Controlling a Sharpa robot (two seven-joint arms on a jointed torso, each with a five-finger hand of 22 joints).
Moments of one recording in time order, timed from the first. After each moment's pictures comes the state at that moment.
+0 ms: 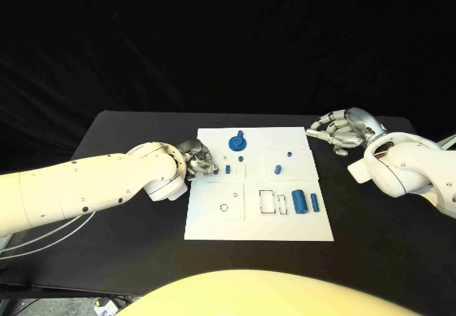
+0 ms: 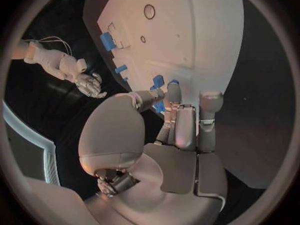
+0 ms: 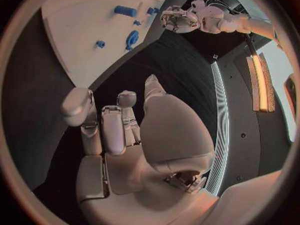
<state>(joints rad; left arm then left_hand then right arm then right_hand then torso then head) 1.09 -0.88 -0.03 1.62 -1.02 -0.33 -0.51 1.18 -0.18 0.86 0.11 0.06 0.66 0.09 1.05 0.63 1.07 0.01 0.95 0.50 1.46 -0.05 1.37 1.29 0.15 1.24 0.06 1.13 1.01 1.26 -0.87 -0.16 1.44 -0.72 -0.45 0.04 1.33 -0.07 -0.05 0.28 0.08 0.78 0.13 0.45 0.57 1.19 0.05 0.92 1.02 1.46 -0.02 1.36 1.30 0.09 1.39 0.09 0.97 1.24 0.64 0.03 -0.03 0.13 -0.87</state>
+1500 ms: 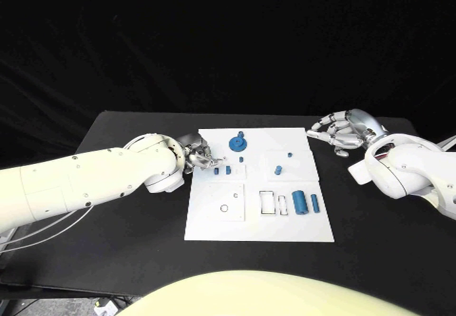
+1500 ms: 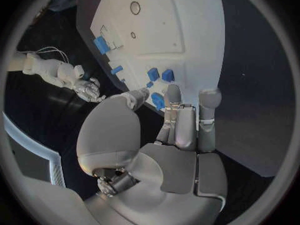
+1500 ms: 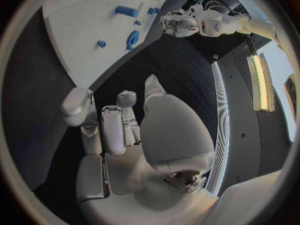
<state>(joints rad) 1.10 -0.86 -0.01 1.58 -1.13 -0.25 -0.51 1.07 -0.23 0.57 0.28 0.07 0.63 0.11 0.99 0.51 1.05 0.03 0.98 0.50 1.47 -0.03 1.37 1.29 0.15 1.23 0.07 1.11 0.98 1.26 -0.87 -0.16 1.44 -0.72 -0.46 0.04 1.33 -0.07 -0.05 0.28 0.08 0.78 0.13 0.45 0.57 1.19 0.05 0.92 1.02 1.46 -0.02 1.36 1.30 0.09 1.39 0.09 0.97 1.24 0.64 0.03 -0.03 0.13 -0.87</state>
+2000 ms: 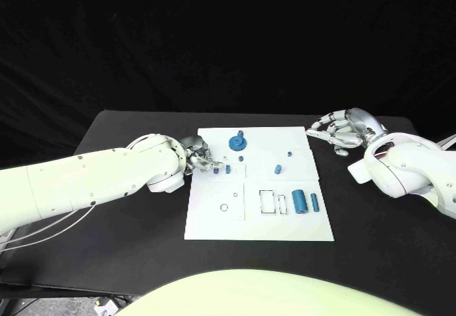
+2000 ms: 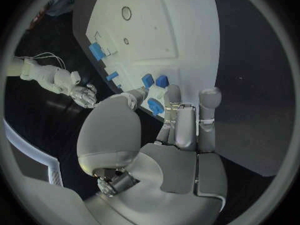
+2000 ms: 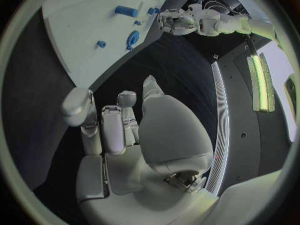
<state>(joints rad) 1.10 -0.84 -0.02 1.55 -1.14 -0.21 -0.52 1.07 -0.22 0.51 0.29 0.07 0.65 0.10 0.99 0.51 1.04 0.03 0.98 0.50 1.47 -0.03 1.37 1.29 0.15 1.23 0.07 1.11 0.98 1.26 -0.87 -0.16 1.44 -0.72 -0.46 0.04 1.35 -0.05 -0.05 0.28 0.08 0.78 0.13 0.44 0.57 1.19 0.05 0.92 1.02 1.46 -0.02 1.36 1.30 0.09 1.39 0.09 0.97 1.24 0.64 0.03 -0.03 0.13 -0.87</state>
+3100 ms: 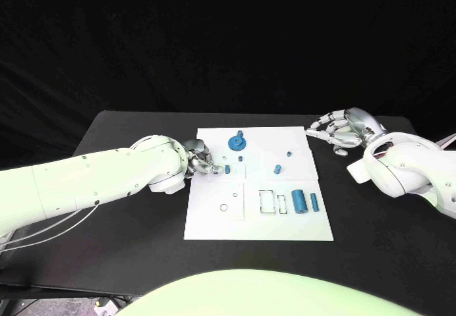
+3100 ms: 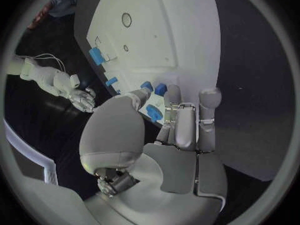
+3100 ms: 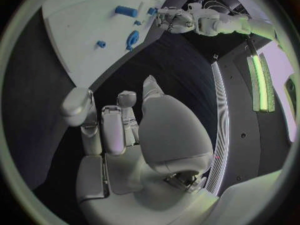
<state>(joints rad) 1.10 -0.82 -0.02 1.52 -1.12 -0.16 -0.53 1.12 -0.18 0.46 0.29 0.09 0.65 0.10 1.00 0.51 1.03 0.02 0.99 0.50 1.47 -0.03 1.37 1.29 0.15 1.23 0.07 1.11 0.98 1.26 -0.87 -0.16 1.44 -0.72 -0.46 0.04 1.35 -0.05 -0.05 0.28 0.08 0.78 0.13 0.44 0.57 1.19 0.05 0.92 1.01 1.46 -0.02 1.36 1.30 0.09 1.39 0.09 0.97 1.24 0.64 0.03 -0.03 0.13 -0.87</state>
